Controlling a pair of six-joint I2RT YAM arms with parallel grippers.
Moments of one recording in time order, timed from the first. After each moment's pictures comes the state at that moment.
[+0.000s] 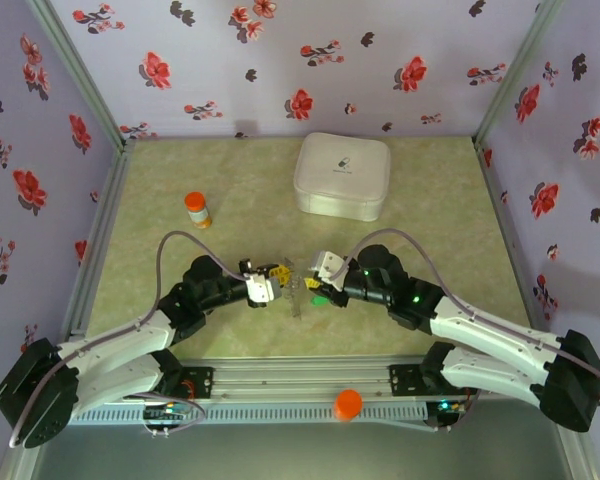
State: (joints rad) left arm -0.81 0.97 0.34 0.43 0.37 0.66; right arm 0.92 0.96 0.58 -0.04 -0.19 -0.33
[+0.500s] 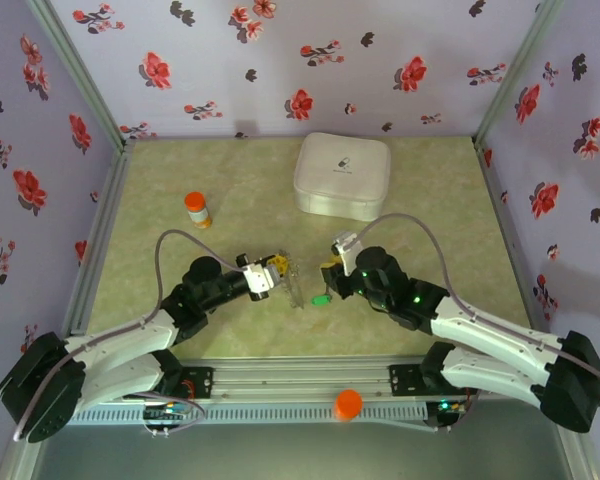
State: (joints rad) left arm -0.81 1.02 0.32 0.59 0.25 0.53; right arm 0.92 1.00 0.60 -0.27 0.19 0.38
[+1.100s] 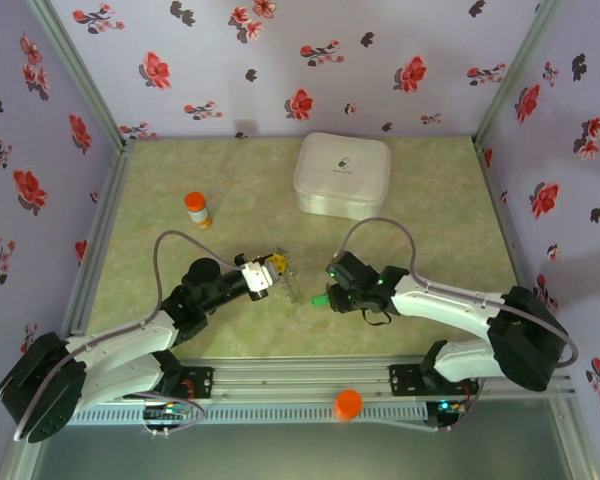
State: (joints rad) left arm -0.81 1.01 0.31 0.59 0.23 0.50; right arm 0.92 1.33 0.68 -0.50 0.07 0.63
